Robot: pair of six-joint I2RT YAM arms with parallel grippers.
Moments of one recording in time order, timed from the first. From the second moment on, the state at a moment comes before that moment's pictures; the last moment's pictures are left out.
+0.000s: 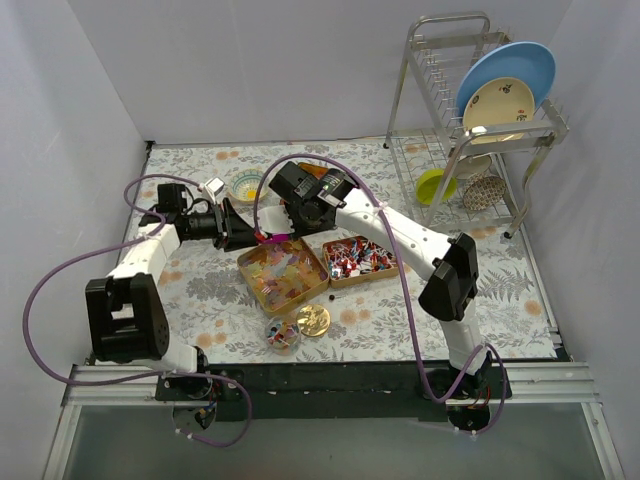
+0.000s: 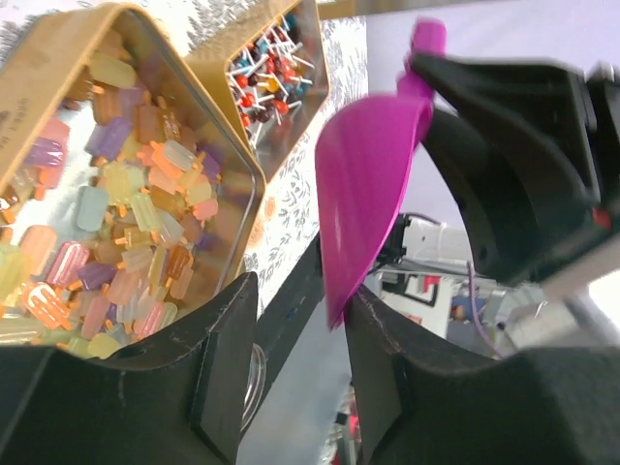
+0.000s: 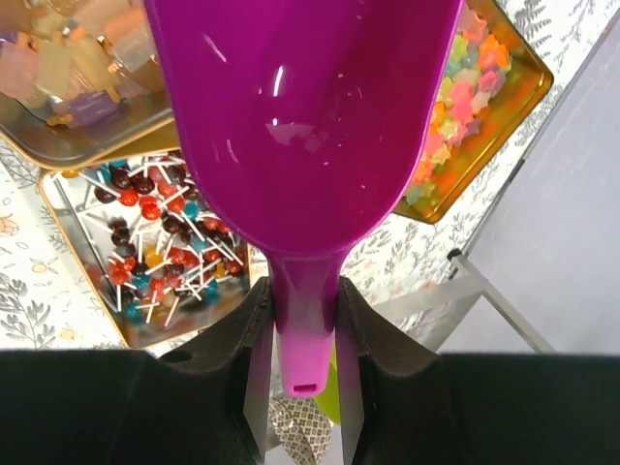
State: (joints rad) left arm 0.09 1.45 0.97 -0.49 1.16 -0.35; right arm 0.98 2.03 2.10 -1.19 0.21 -0.97
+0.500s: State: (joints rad) left arm 0.09 1.56 1.00 -0.39 1.25 -0.39; right arm 0.96 1.95 2.02 -1.14 0.09 -0.93
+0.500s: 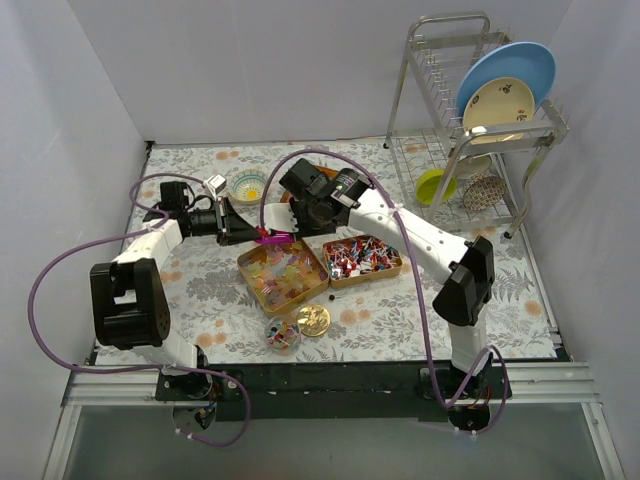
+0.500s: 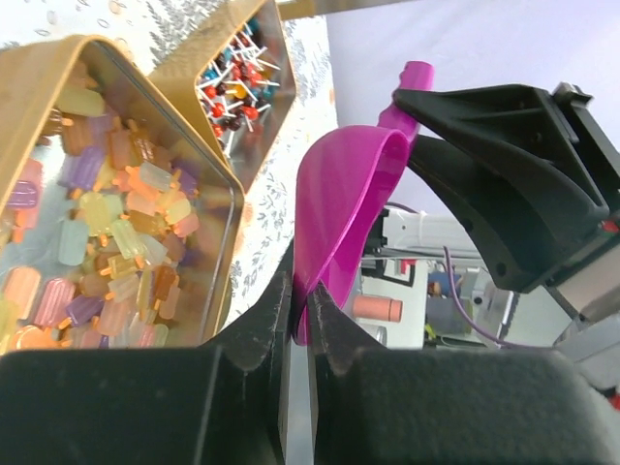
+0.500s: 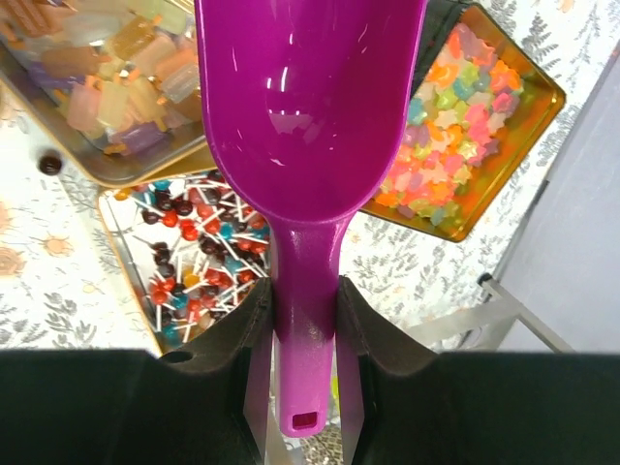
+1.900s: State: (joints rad) left arm 0.09 1.61 0.96 -0.40 1.39 -0.36; right arm 0.68 1.79 1.72 -0.92 -0.70 -0.71
